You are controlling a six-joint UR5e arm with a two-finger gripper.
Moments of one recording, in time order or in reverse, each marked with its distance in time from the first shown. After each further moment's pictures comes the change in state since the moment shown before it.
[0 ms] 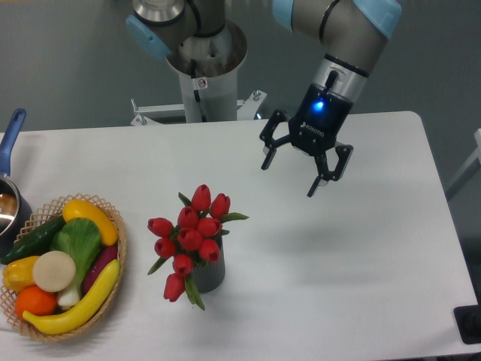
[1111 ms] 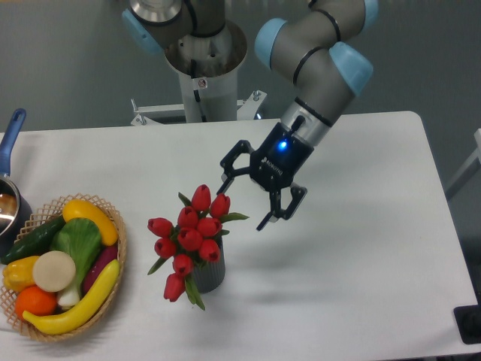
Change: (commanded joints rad) arm -0.170 -0.172 0.064 0.127 -0.069 -0.109
